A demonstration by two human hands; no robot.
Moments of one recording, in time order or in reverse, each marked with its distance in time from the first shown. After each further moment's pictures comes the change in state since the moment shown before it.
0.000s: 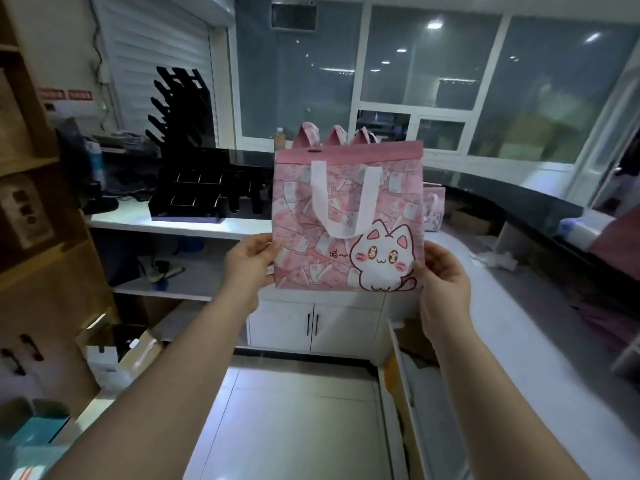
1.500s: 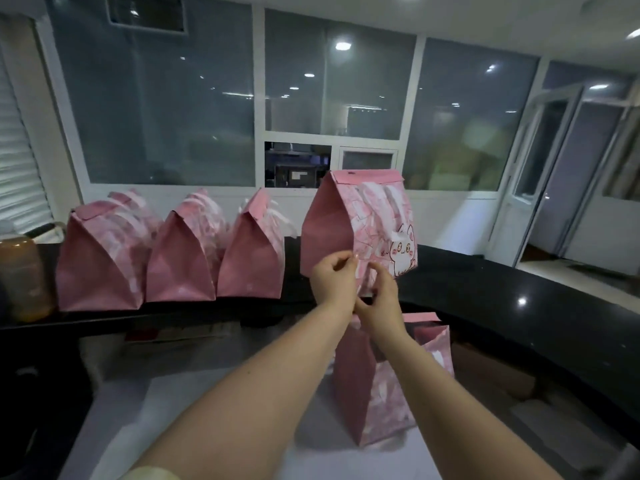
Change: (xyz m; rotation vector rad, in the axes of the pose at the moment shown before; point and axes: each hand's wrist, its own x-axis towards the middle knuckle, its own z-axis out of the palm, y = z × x) left_hand 0.783 -0.230 0.647 0.057 -0.185 0.083; right_hand 0.940 0.286 0.094 -0.665 -0.037 -0.220
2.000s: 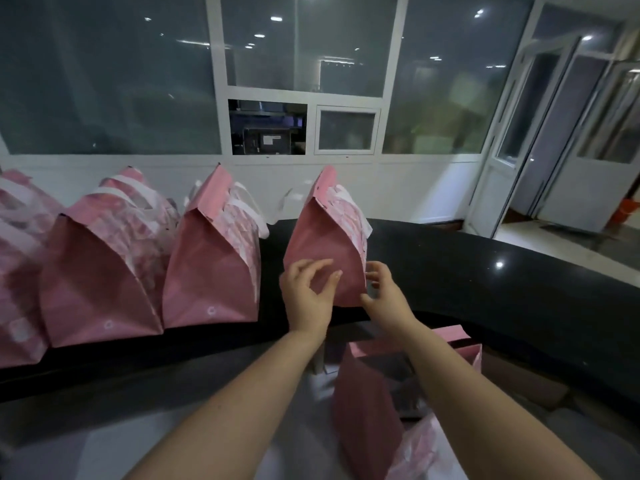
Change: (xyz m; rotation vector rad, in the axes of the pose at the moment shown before) left_hand 0.126 -0.129 0.004 0.314 -0.018 0.385; right_hand 0.124 0.116 0.029 -0.224 -0.129 0.153
